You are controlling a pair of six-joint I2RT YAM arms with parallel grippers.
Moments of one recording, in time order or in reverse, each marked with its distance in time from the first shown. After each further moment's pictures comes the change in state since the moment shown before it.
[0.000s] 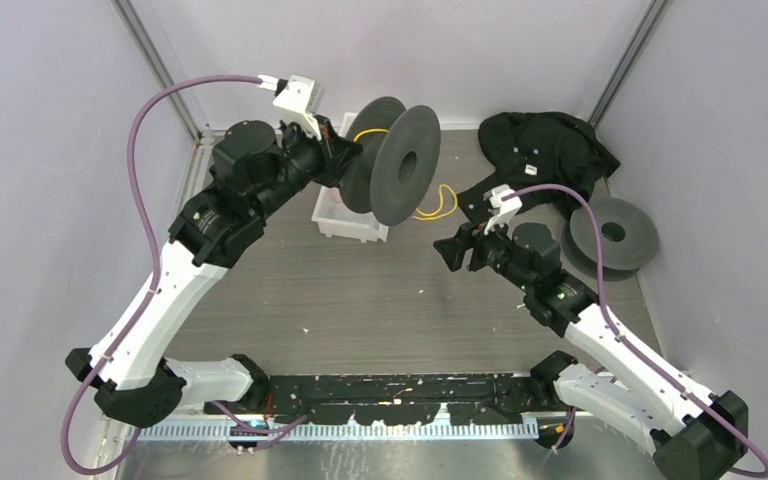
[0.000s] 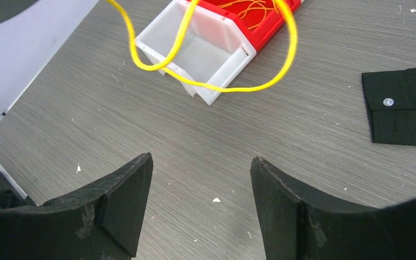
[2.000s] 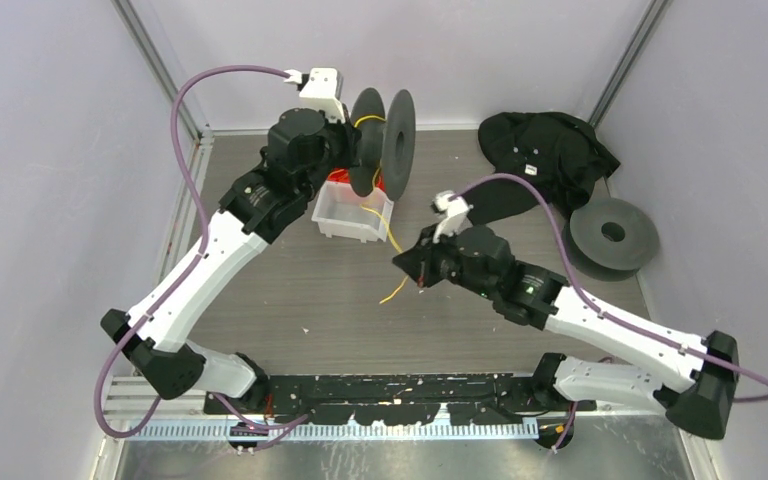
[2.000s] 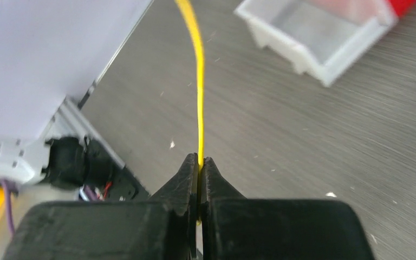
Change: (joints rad) left arm 0.000 0.158 0.002 0.081 -0.276 -0.018; right arm 0.353 0.180 0.180 -0.064 0.187 0.263
